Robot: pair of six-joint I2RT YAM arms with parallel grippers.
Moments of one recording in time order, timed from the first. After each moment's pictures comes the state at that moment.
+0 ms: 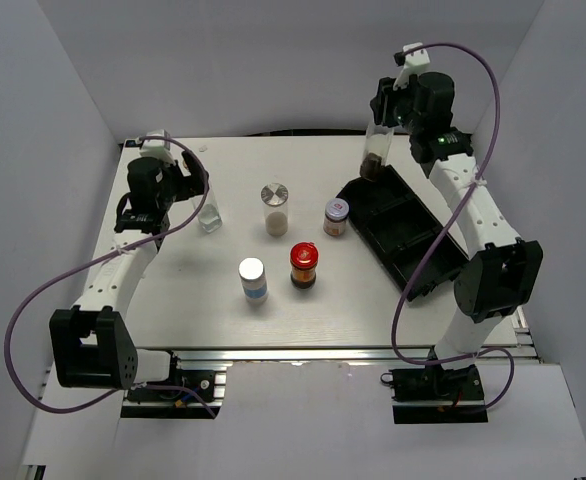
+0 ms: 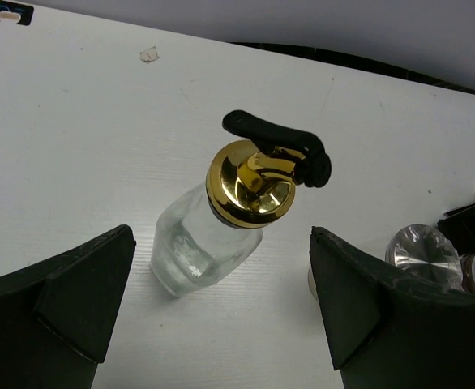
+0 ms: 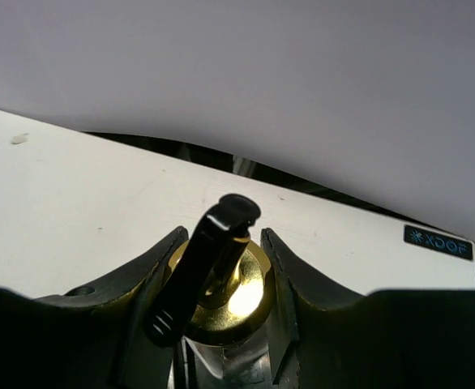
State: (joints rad) left arm -0.05 1.32 1.01 0.01 0.06 -0.25; right arm 0.26 1.75 1.80 -0.18 -0.12 -0.03
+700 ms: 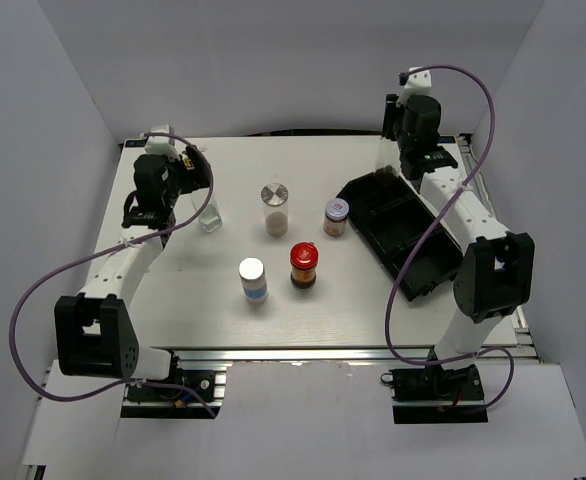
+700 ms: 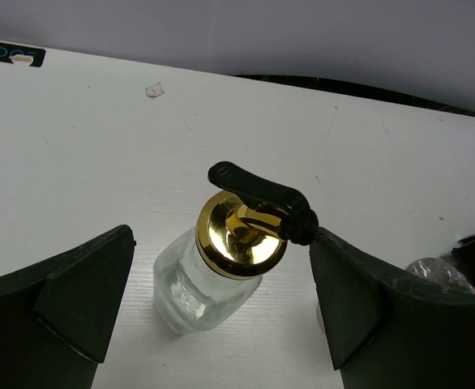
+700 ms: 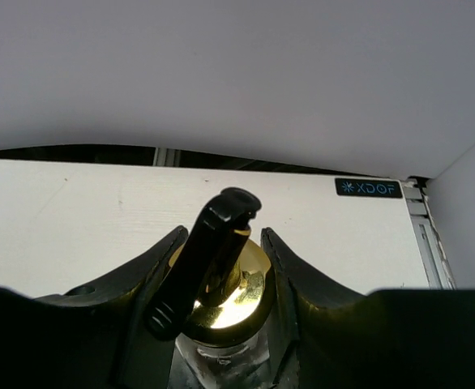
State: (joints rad) left arm -0.07 1.36 1.01 0.15 0.02 -0.22; right arm 0.26 1.75 1.58 0.03 0.20 -0.03
